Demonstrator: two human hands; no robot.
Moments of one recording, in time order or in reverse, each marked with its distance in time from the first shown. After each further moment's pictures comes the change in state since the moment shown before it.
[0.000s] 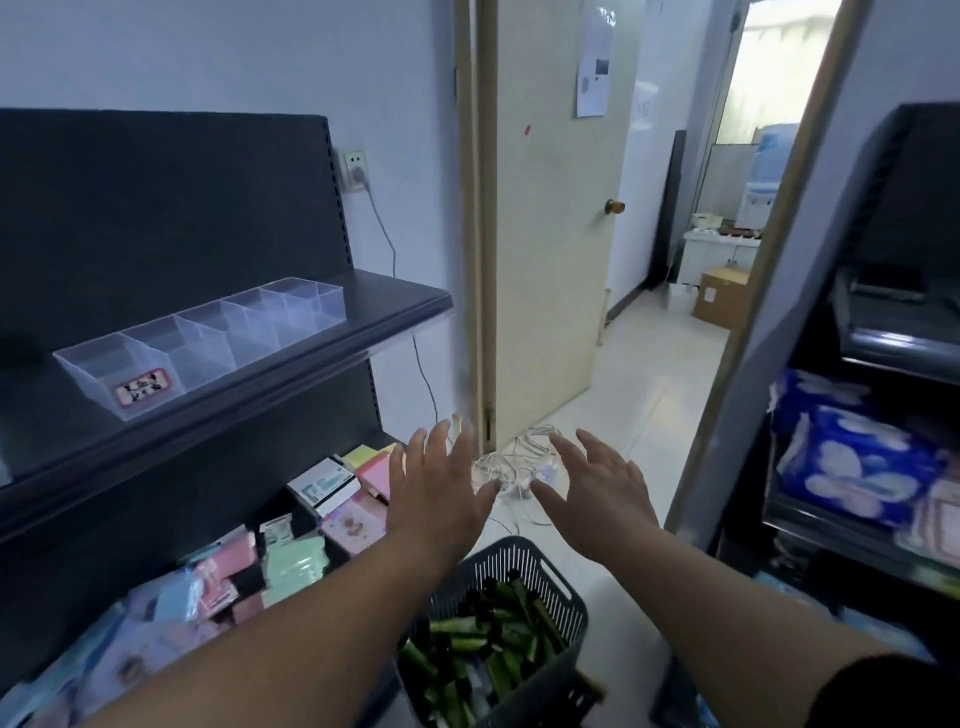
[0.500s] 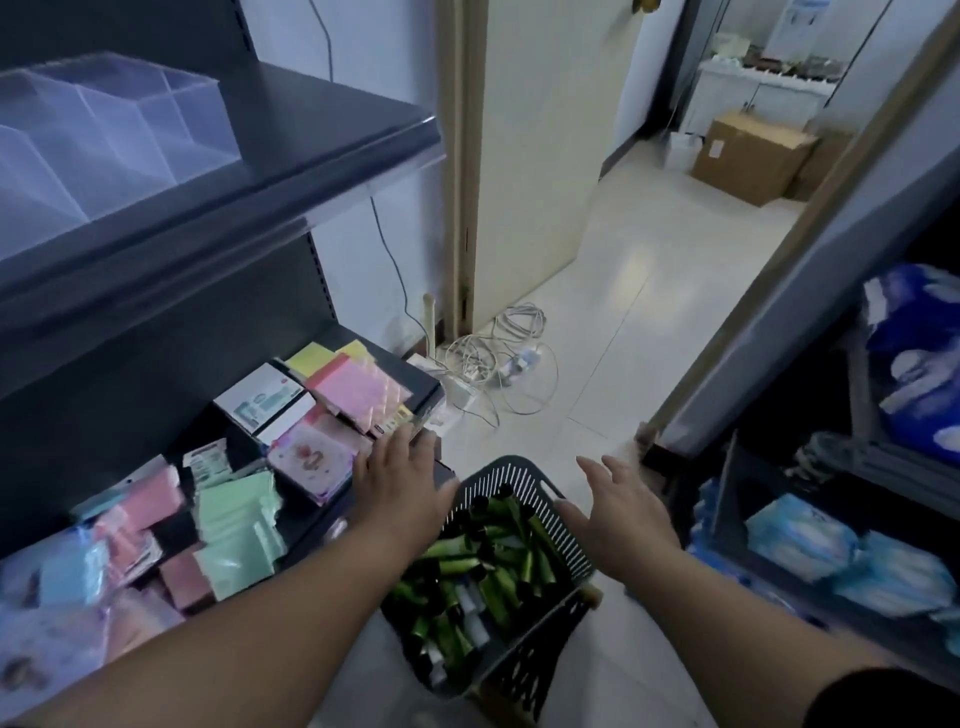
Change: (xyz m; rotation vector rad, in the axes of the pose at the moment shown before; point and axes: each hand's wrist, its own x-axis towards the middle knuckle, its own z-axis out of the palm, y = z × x) left_hand 0.098 -0.091 0.180 -0.068 -0.401 -0.054; right_hand 0.105 0.046 0.158 -0.050 -0.333 0.303
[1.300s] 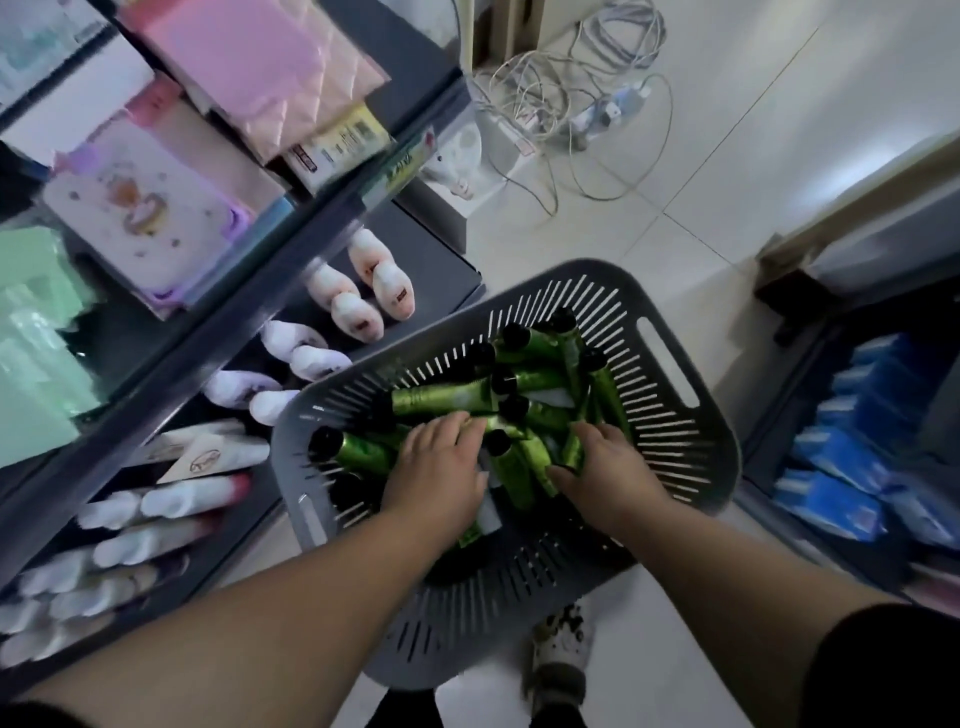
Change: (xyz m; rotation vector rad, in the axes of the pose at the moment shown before) left_hand 0.074 -0.033 0.336 -0.098 -0.433 0.002; right_hand 0.181 0.059 0.290 0.016 -0.530 0.007
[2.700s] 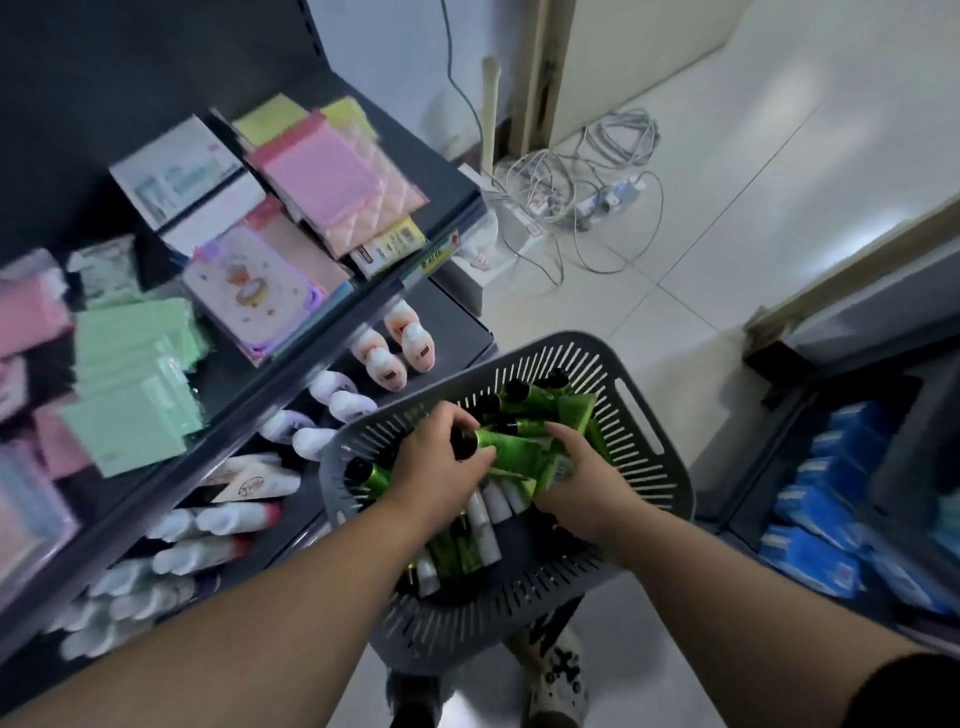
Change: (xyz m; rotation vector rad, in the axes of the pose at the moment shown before) left_hand -0.042 0.026 -0.086 -0.707 0.312 -0.172; right_hand -0.057 -0.038 -0.052 0.470 -0.063 -0.083
